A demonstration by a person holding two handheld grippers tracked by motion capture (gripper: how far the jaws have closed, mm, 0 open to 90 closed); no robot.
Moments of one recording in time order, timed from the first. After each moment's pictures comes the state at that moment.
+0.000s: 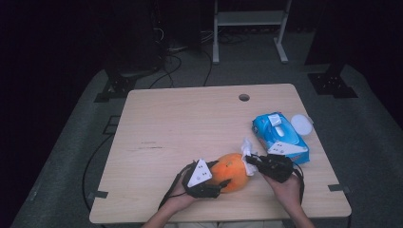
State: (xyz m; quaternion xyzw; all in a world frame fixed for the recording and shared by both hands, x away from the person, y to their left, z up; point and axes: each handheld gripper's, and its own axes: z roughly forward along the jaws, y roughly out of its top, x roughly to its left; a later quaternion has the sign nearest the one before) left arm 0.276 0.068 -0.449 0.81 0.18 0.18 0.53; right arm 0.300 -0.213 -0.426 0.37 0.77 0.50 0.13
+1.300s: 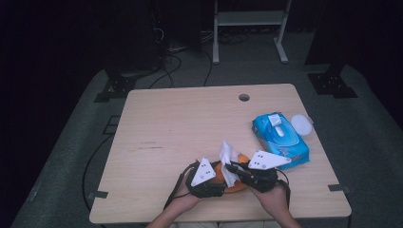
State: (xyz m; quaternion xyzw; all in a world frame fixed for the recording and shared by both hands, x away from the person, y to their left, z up) left arm 0.268 0.055 -0.439 0.80 0.20 0.17 0.54; right arm 0.264 -0.157 -0.397 0.24 0.80 0.53 0.16
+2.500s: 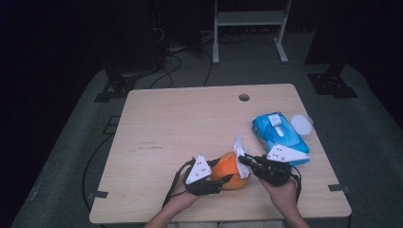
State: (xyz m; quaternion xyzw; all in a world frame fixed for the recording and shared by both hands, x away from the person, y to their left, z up) left arm 0.271 0.064 -0.428 0.79 0.19 0.17 0.56; right arm 0.275 -0.194 -0.399 0.30 0.76 0.56 0.16
